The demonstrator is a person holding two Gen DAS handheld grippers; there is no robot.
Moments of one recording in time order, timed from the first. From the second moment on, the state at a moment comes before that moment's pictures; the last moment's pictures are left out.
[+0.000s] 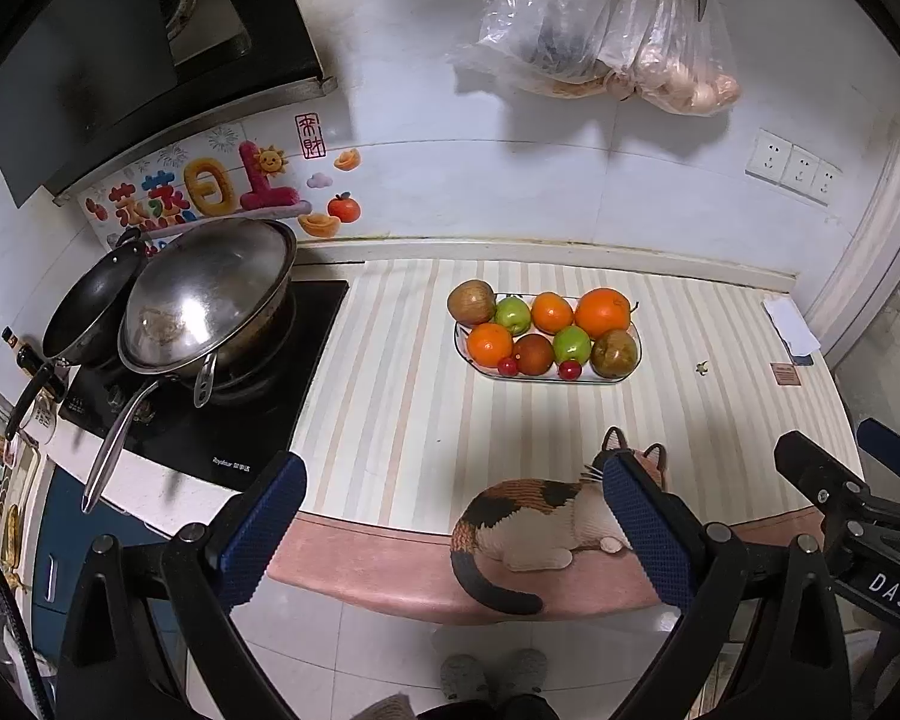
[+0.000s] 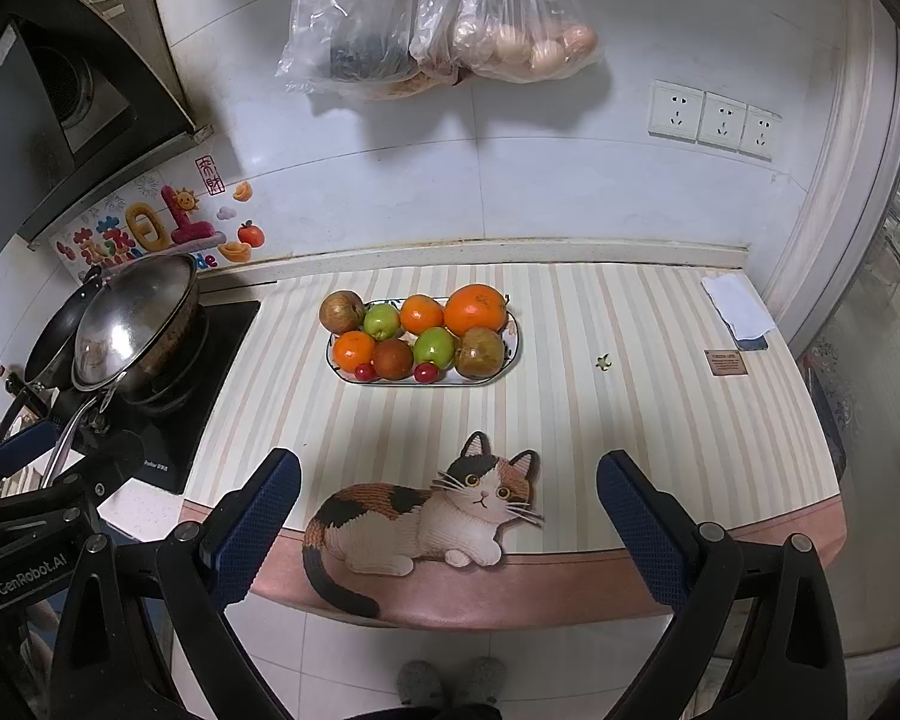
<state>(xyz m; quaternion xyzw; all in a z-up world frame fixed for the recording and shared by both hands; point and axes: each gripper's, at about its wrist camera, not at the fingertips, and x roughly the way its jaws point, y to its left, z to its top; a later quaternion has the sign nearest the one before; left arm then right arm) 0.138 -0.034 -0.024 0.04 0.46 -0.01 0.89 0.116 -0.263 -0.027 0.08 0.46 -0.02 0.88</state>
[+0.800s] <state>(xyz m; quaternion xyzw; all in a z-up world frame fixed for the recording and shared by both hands) 0.138 -0.035 -0.020 0.04 0.46 -0.01 0.89 0.117 -0.262 -0.022 0.07 0.45 -0.02 0.89</state>
